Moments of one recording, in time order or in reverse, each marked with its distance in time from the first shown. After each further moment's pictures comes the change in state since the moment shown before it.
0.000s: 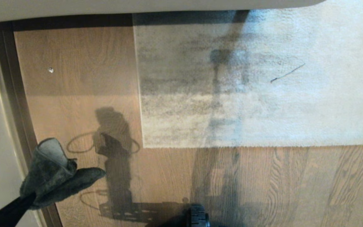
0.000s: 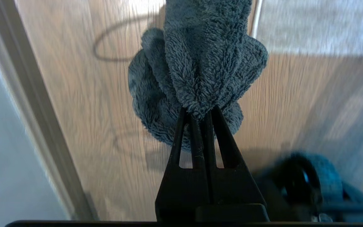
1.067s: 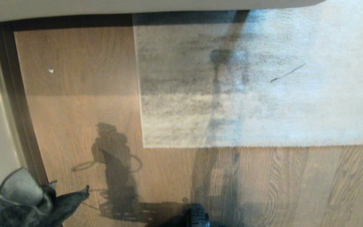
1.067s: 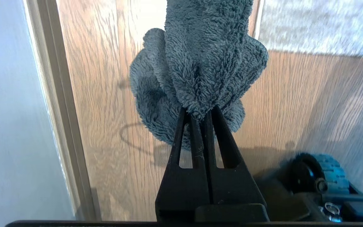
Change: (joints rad) left arm 0.017 -0.644 0.000 0.507 0.044 -0.001; right arm 0.000 0.000 0.000 0.000 0.000 0.000
